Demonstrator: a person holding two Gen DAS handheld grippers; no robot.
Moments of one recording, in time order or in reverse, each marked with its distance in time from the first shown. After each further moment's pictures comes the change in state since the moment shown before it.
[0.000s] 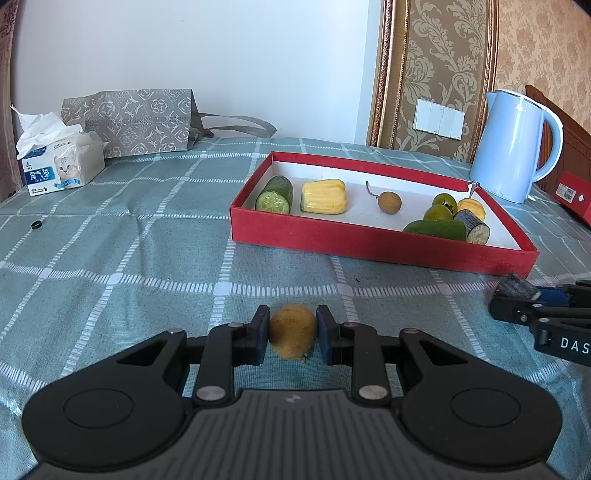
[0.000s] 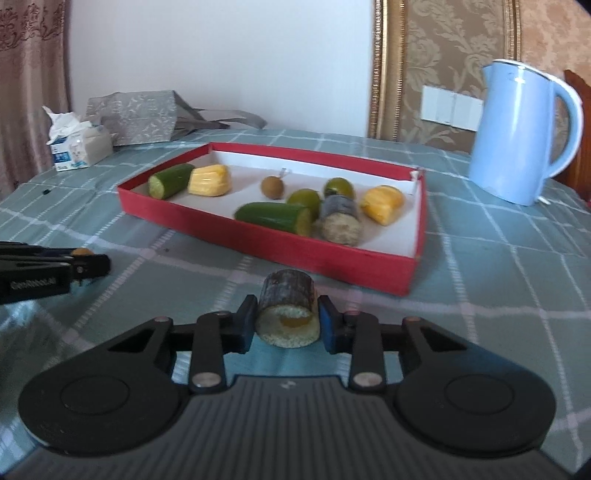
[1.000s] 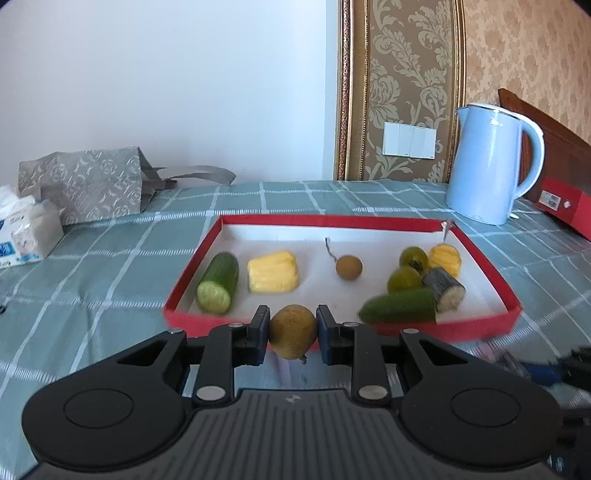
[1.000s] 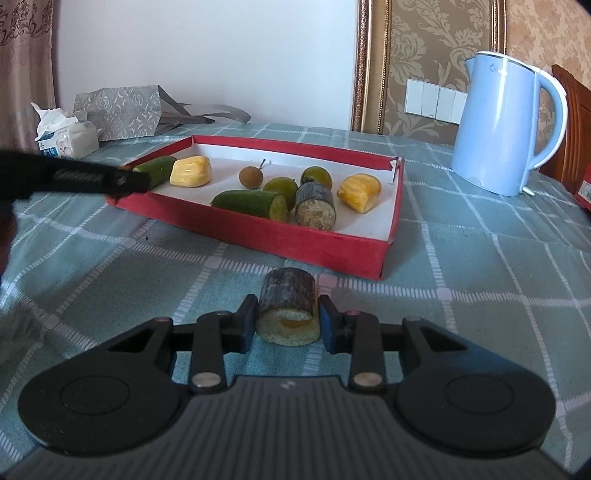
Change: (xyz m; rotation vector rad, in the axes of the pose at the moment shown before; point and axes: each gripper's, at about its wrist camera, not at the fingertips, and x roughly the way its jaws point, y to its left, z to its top) left arm 0.027 -0.046 0.059 0.103 -0.080 -0.041; right arm -0.002 -0.009 -0.007 0.004 0.012 -0.030
